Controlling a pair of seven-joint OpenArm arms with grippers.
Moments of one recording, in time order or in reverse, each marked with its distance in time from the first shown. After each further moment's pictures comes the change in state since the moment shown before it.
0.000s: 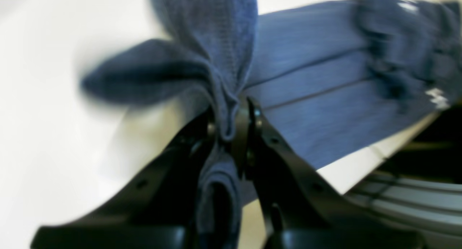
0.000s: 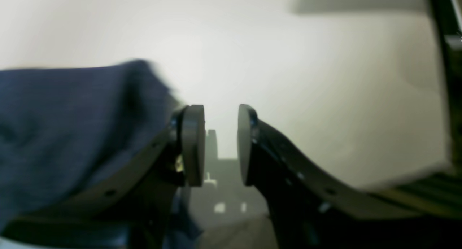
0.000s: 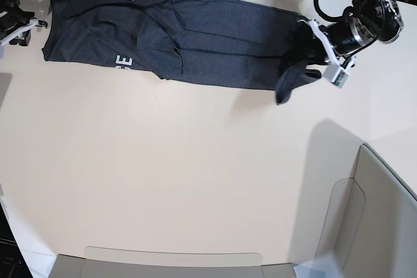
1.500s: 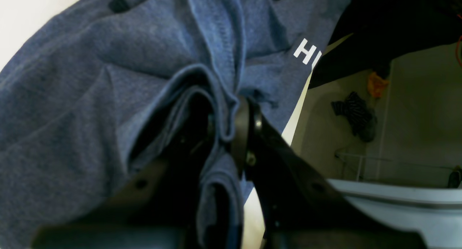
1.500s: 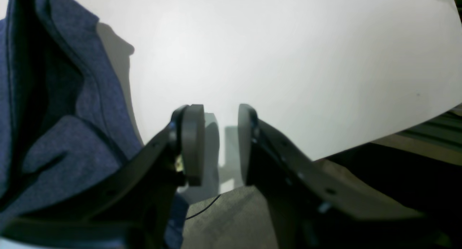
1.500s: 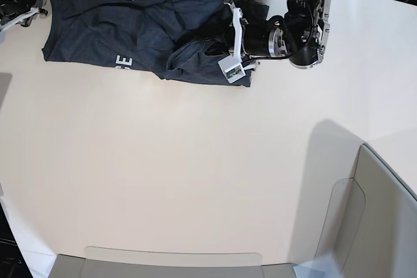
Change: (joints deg) left arm -9.8 3.7 33.3 -9.3 0.4 0.0 0.1; right arm -0.8 -1.8 2.3 -6.6 -3.1 0.0 0.0
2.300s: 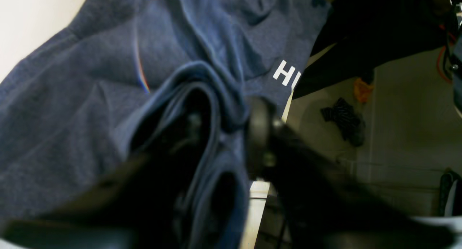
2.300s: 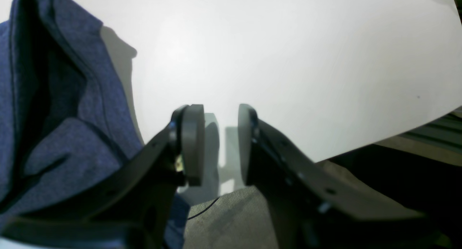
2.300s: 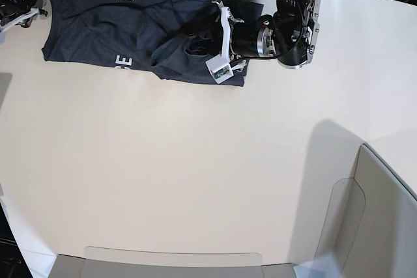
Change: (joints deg) left arm -0.3 3.5 1.5 0.0 0.0 0.0 -0.1; right arm 0.2 0.0 0.0 0.0 0.0 0.0 0.0
